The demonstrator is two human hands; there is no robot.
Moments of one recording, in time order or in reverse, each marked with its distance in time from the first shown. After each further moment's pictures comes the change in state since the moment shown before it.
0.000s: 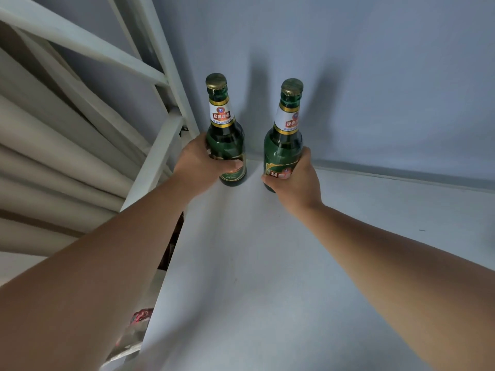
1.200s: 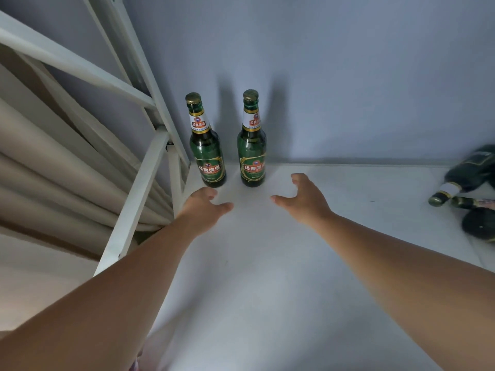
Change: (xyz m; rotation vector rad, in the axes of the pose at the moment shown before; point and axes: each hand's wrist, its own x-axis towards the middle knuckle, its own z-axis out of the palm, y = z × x) left_hand -0.088 -0.020 0.021 0.280 -0.192 -0.130; right_hand -0.075 0.014 -0.075 -0.237 -0.099 0.194
